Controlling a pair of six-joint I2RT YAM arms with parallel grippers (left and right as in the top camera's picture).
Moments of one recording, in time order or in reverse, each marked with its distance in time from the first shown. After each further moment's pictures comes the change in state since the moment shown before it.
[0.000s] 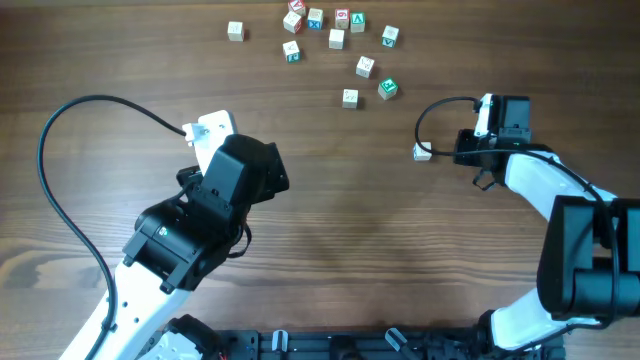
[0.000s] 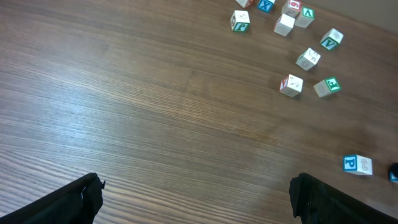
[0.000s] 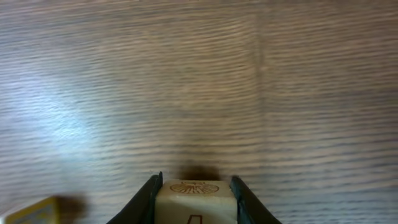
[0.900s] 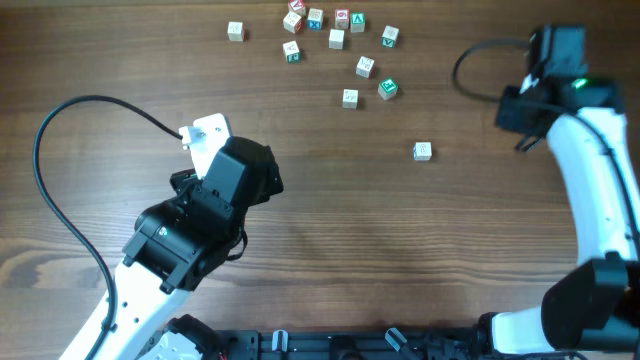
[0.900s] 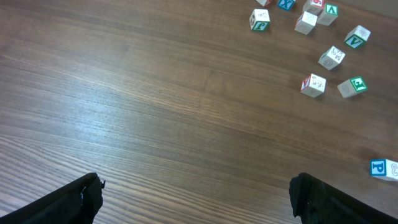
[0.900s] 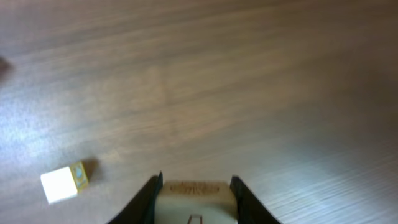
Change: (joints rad) left arm 0.000 0.000 0.000 -0.047 -0.054 0.000; right arm 0.000 -0.140 0.471 -0.719 0.201 0.080
